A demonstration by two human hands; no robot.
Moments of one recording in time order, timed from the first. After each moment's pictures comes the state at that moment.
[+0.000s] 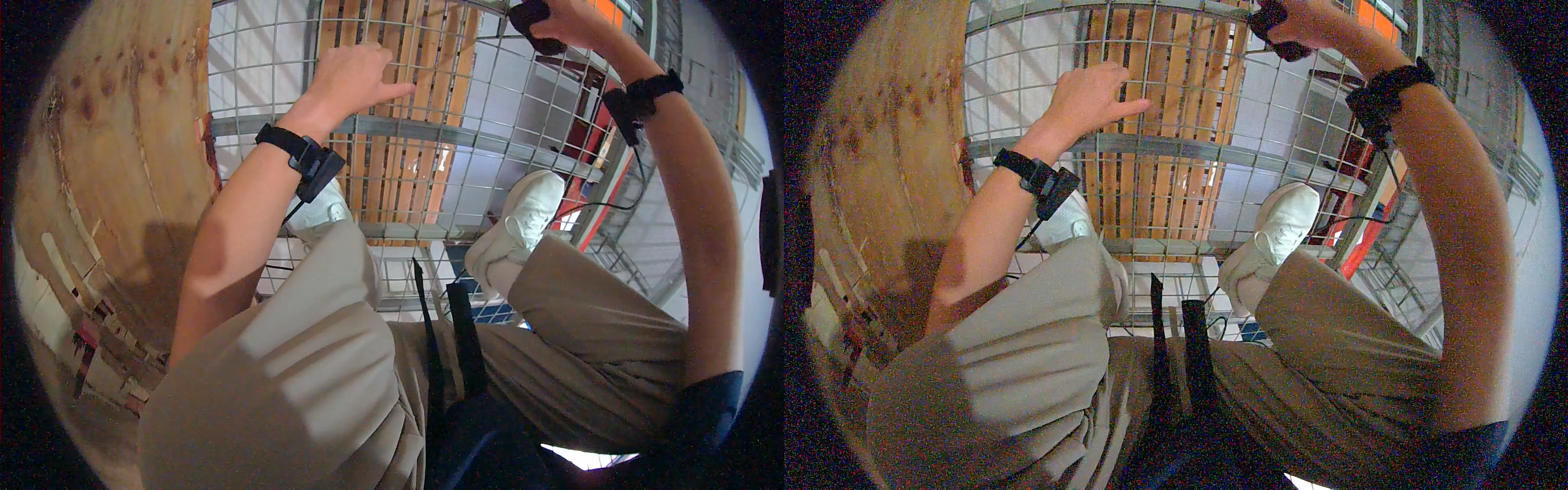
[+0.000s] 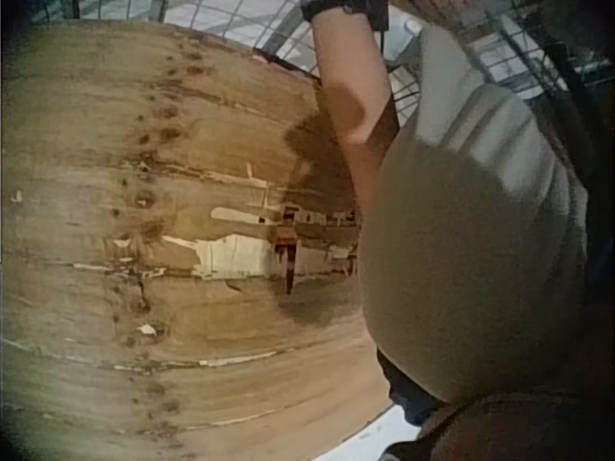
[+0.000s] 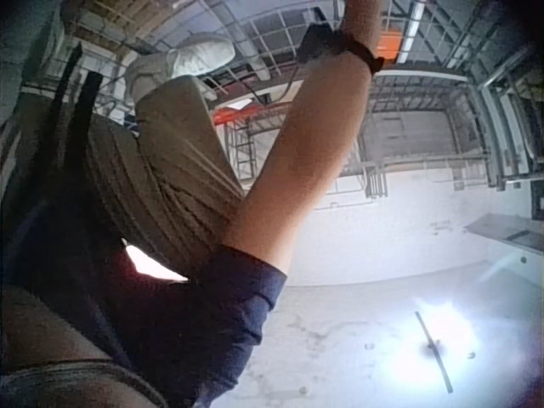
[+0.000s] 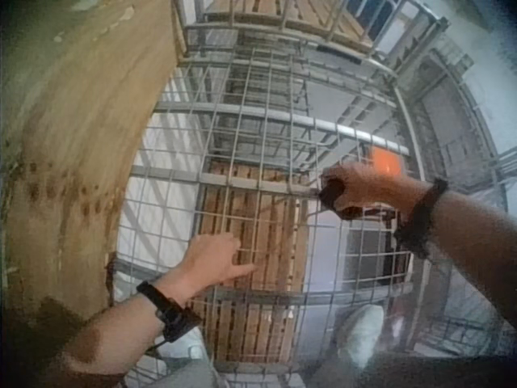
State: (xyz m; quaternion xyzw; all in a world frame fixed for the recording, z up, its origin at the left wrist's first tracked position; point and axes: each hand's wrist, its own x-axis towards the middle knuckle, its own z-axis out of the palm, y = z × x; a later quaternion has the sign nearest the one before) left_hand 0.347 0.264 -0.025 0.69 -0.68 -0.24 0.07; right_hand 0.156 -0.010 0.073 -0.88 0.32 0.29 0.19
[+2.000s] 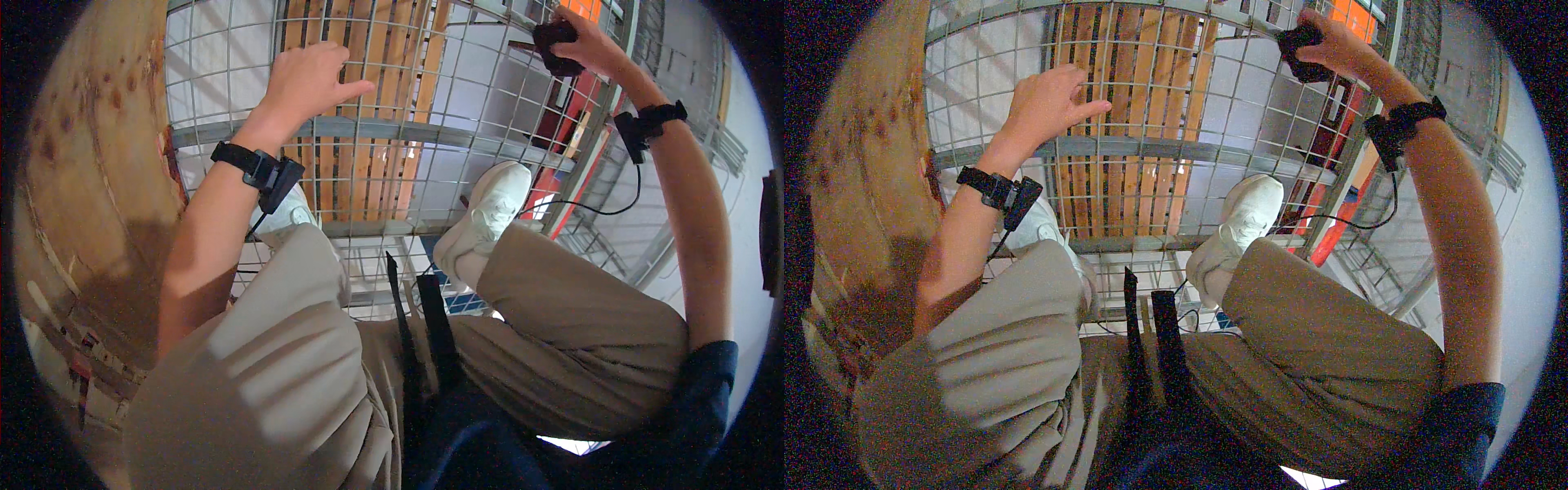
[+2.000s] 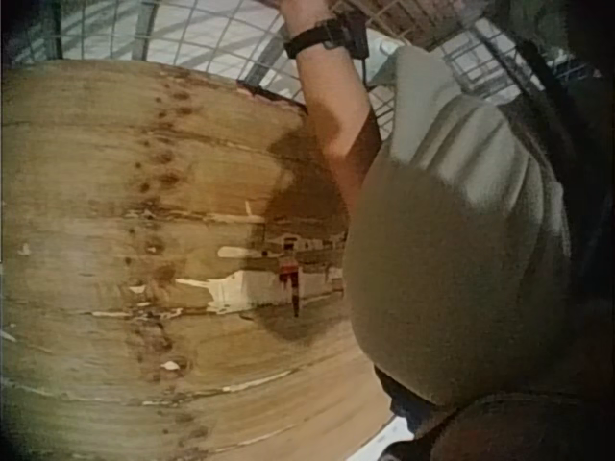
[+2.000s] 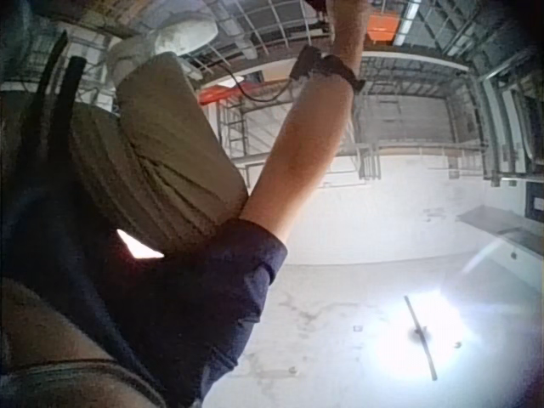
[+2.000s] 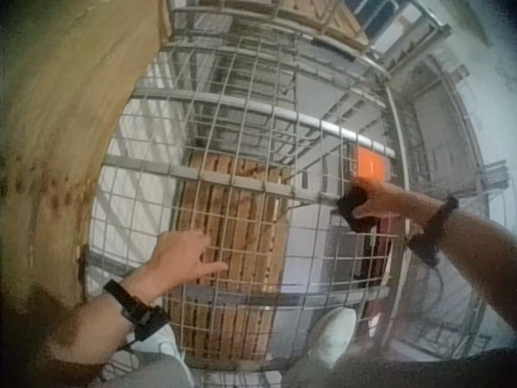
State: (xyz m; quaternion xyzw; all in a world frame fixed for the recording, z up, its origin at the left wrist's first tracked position) left_hand 0.341 0.263 -0.029 0.70 -0.66 -0.23 0.15; right_hand 0.026 -0.083 0.042 -0.86 0.30 0.22 0.33
